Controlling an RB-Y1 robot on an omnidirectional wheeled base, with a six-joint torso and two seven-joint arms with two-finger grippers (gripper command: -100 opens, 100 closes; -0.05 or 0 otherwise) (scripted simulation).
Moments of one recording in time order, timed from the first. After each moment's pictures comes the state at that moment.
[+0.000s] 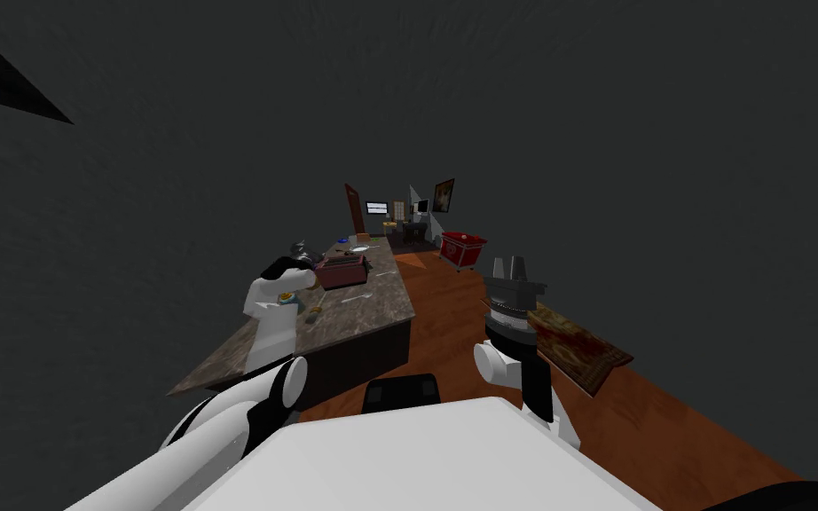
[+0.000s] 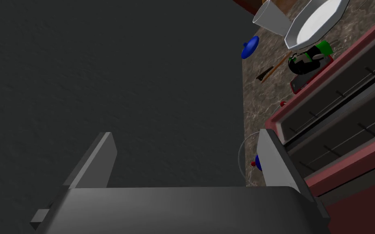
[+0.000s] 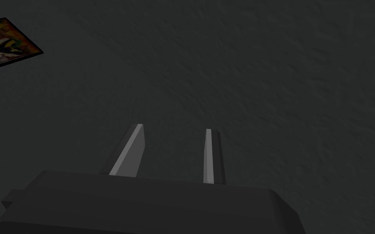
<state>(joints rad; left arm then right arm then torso) -0.49 0.30 0.51 -1.62 0.08 0.51 0.56 0.45 0.03 -0.05 -2.37 -0.09 -0.59 -0.10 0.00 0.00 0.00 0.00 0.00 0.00</state>
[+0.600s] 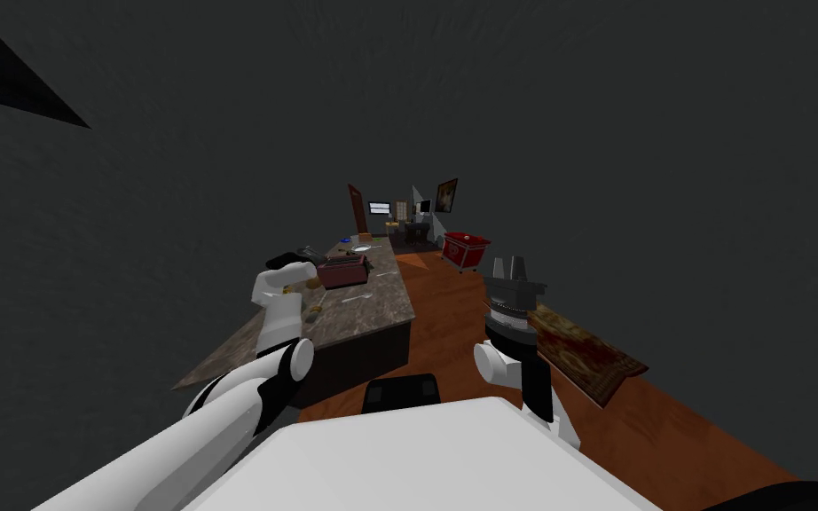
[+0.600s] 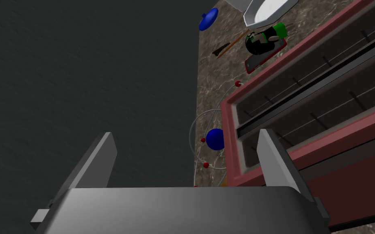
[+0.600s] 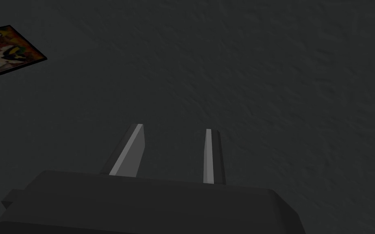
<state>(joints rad) -0.61 0.31 0.57 -1.46 0.09 0.67 0.64 0.45 0.03 -0.05 -2.37 -0.09 -0.59 -0.10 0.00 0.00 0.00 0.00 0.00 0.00</state>
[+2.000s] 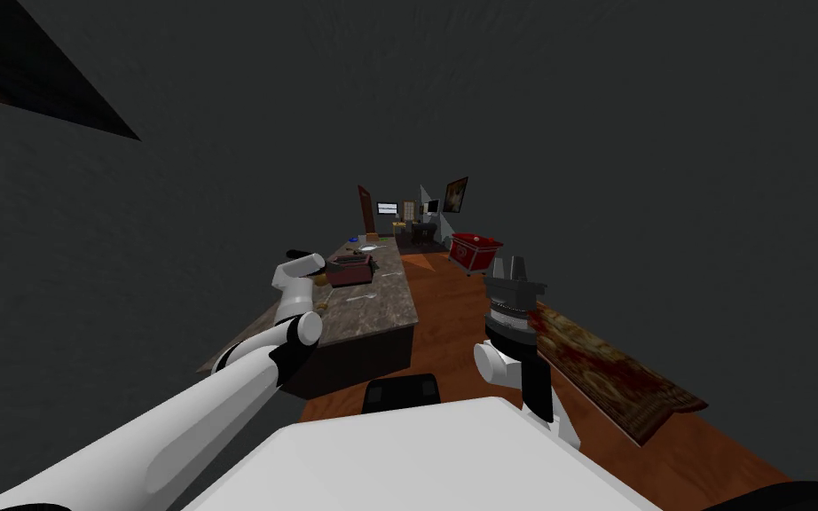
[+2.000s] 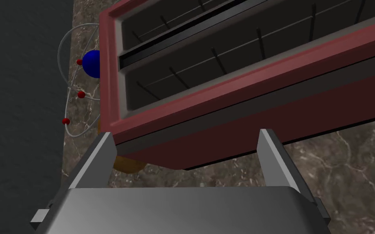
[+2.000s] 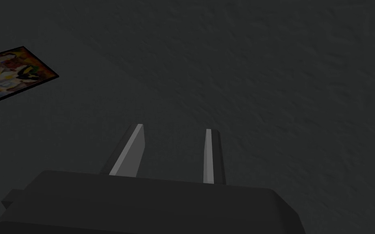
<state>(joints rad) -0.84 0.32 0.67 -1.10 0.08 1.00 0.83 0.45 0.03 -0.05 -2.37 -0.09 -0.59 -0.10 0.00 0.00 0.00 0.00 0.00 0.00</state>
